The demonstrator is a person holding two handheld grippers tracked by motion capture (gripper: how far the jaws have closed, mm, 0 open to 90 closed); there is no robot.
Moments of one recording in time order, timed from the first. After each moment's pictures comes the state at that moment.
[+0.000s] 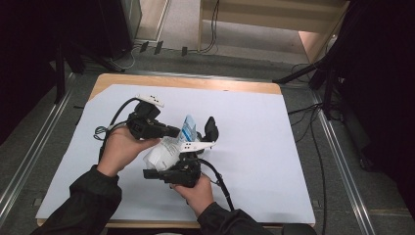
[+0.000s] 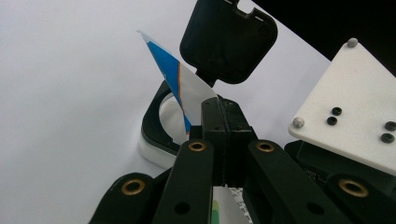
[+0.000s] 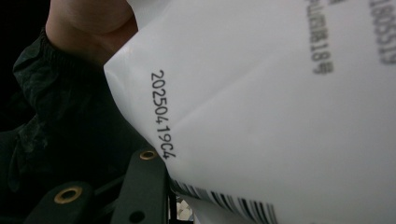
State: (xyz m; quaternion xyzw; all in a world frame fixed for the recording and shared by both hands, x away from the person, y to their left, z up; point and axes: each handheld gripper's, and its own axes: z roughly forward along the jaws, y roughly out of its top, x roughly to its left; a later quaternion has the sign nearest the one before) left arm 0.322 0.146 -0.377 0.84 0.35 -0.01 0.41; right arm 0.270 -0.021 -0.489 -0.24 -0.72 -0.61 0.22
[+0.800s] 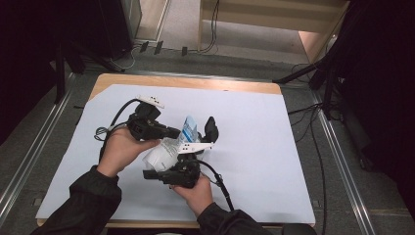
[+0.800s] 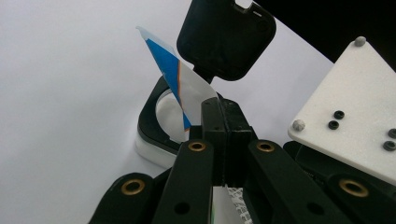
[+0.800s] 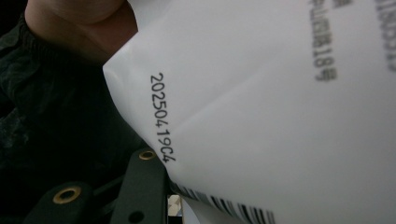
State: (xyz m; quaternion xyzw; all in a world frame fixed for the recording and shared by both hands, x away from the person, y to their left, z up) left arm 0.322 0.145 -0.380 0.84 0.35 -0.02 0.41; right arm 0.268 -0.019 -0.490 -0.24 -0.74 -0.60 0.20
